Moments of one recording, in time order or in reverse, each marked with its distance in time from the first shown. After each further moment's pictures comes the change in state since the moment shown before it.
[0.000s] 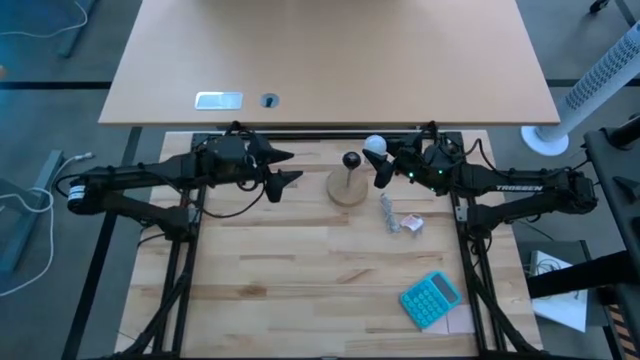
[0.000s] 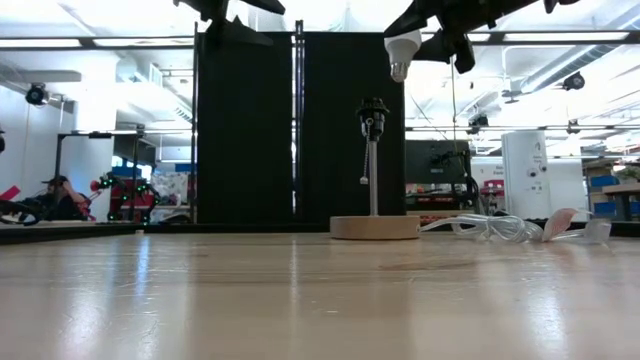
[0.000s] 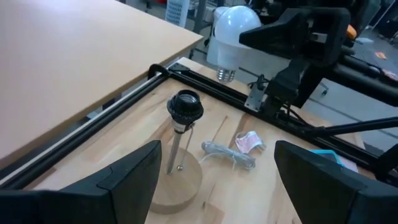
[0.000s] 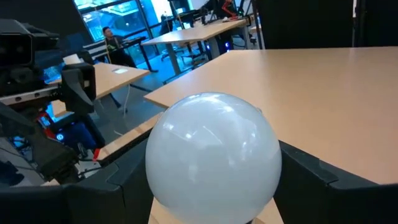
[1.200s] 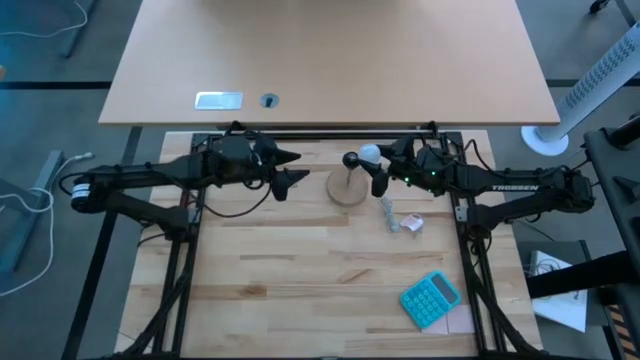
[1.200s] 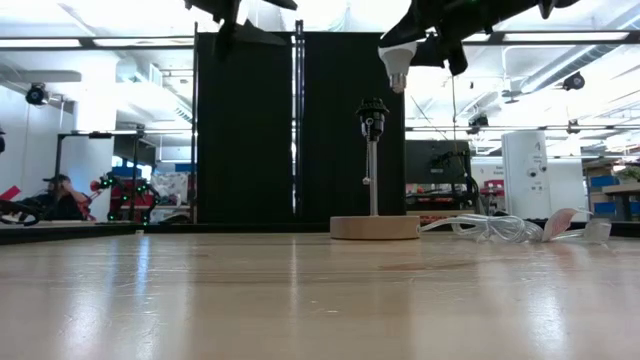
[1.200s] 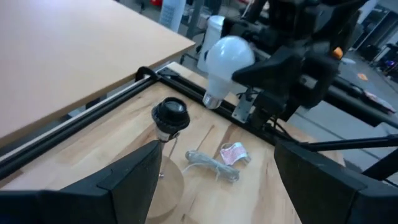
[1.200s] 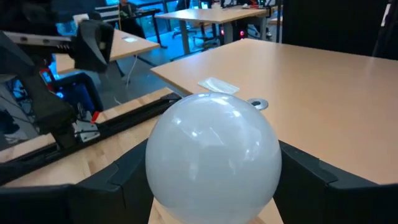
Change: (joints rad) left arm -0.002 0.044 0.000 0.094 0.023 -0.087; right arm 0.002 0.034 0.000 -0.033 -0.080 -0.141
